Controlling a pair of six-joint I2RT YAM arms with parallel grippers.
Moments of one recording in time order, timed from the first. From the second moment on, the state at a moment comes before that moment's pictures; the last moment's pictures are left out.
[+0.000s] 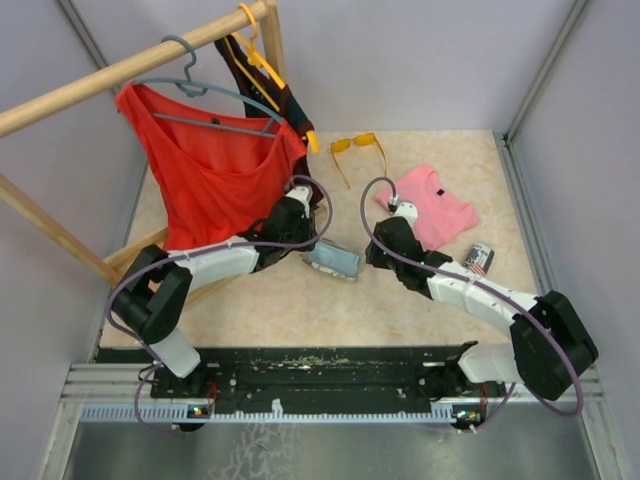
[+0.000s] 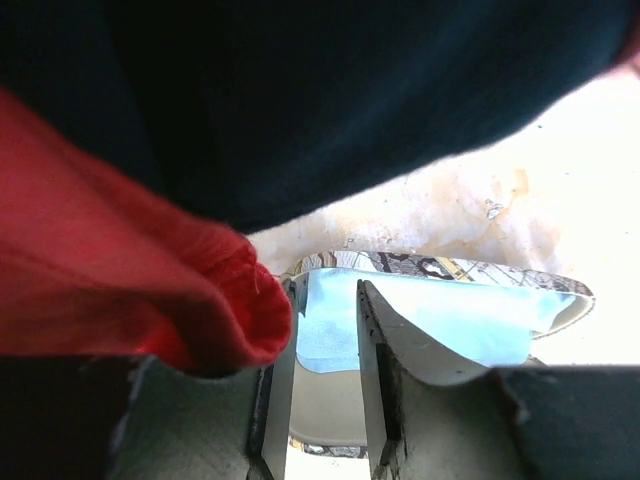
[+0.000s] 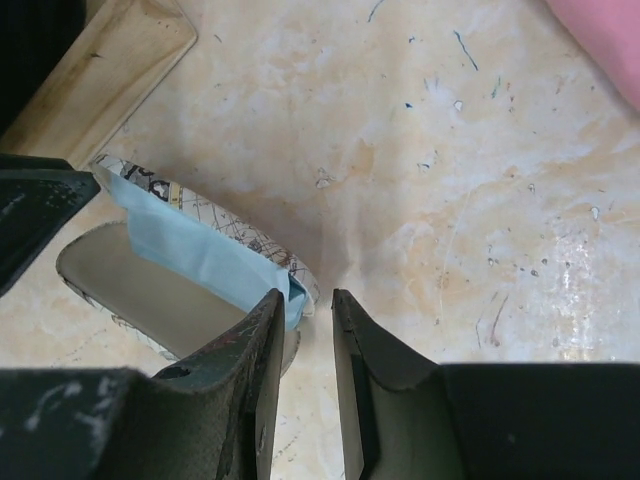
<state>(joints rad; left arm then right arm) -0.69 1.68 0.95 0.10 -0.16 -0.39 0.64 1.27 0.69 -0.09 0.27 0.65</state>
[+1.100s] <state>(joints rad) -0.69 0.94 0.64 -0.15 -0.08 -0.59 0.44 1.97 1.52 -0.12 0.03 0.21</state>
